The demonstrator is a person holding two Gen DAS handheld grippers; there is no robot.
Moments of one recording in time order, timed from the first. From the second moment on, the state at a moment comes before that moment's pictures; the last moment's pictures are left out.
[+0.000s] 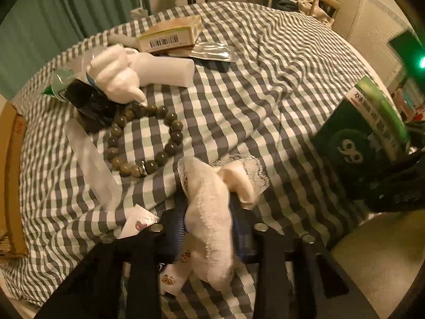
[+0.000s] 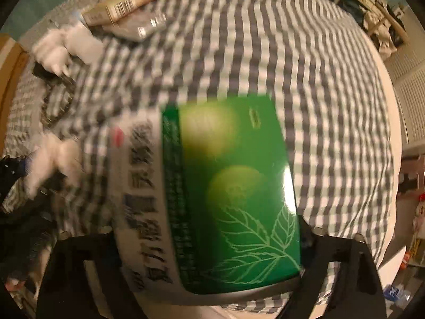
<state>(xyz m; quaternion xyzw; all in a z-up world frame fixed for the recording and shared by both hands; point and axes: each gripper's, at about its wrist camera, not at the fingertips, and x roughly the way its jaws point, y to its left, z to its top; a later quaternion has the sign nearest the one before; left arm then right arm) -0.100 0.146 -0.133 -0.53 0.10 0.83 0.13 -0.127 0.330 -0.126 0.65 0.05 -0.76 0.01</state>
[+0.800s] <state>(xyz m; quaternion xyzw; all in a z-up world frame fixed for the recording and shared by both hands) -0.089 0.021 0.038 -0.45 -0.01 0.88 0.14 -0.059 0.204 0.089 0.48 0.11 -0.87 0.06</state>
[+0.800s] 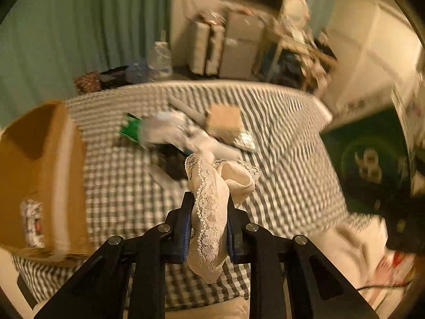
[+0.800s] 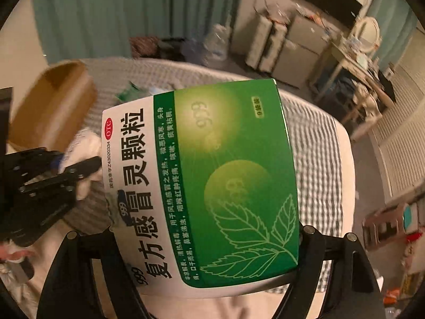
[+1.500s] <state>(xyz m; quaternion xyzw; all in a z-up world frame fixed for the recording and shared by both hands) -0.125 -0.241 0.123 -0.42 -0.06 0.91 -0.01 -0.100 -0.063 0.152 0.43 0.11 -0.86 0.25</state>
